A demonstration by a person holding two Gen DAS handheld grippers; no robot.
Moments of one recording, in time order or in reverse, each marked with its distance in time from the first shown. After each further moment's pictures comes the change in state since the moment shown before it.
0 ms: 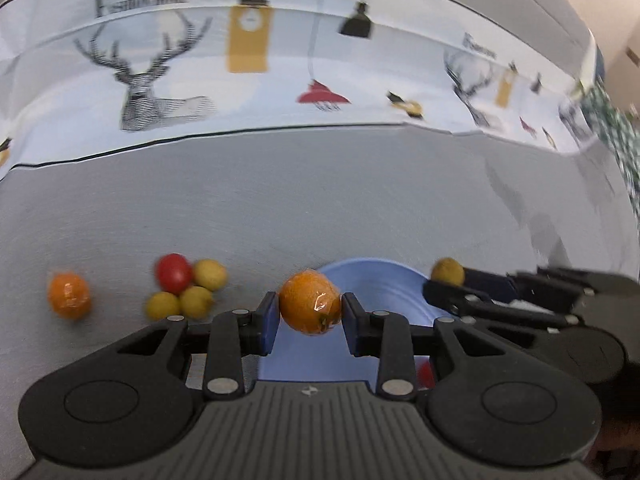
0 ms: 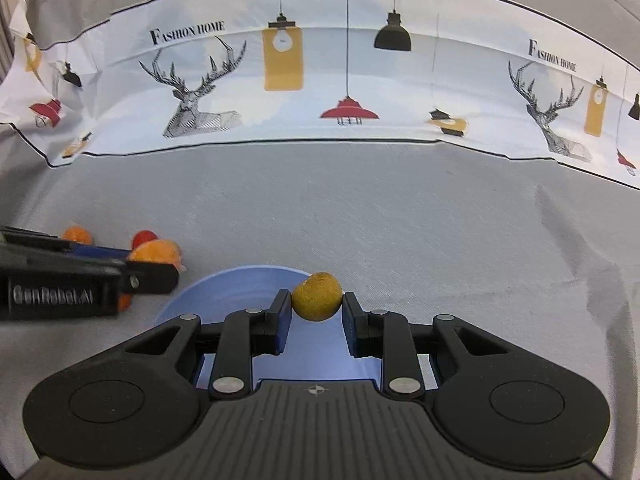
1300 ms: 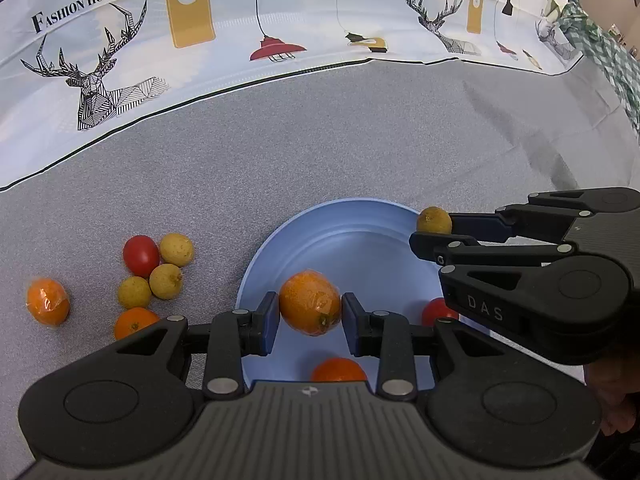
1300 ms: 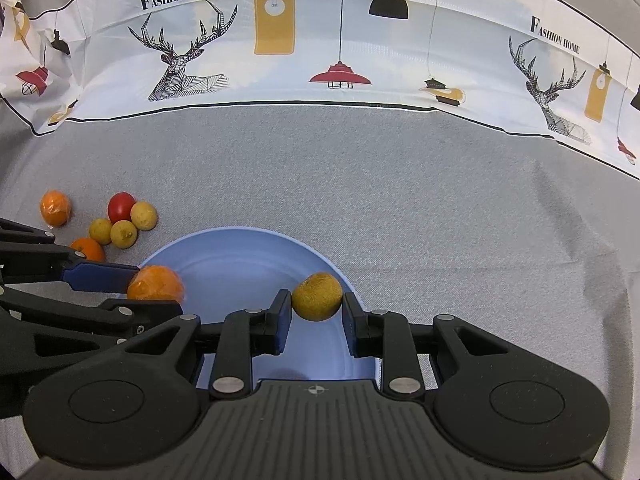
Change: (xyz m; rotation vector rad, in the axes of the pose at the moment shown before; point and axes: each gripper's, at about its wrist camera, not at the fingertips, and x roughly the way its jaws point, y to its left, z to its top) left arm 0.024 -0.024 -0.016 0.169 0.102 0.023; right arm 0.016 -0.009 -0.010 -0.026 0.075 -0.019
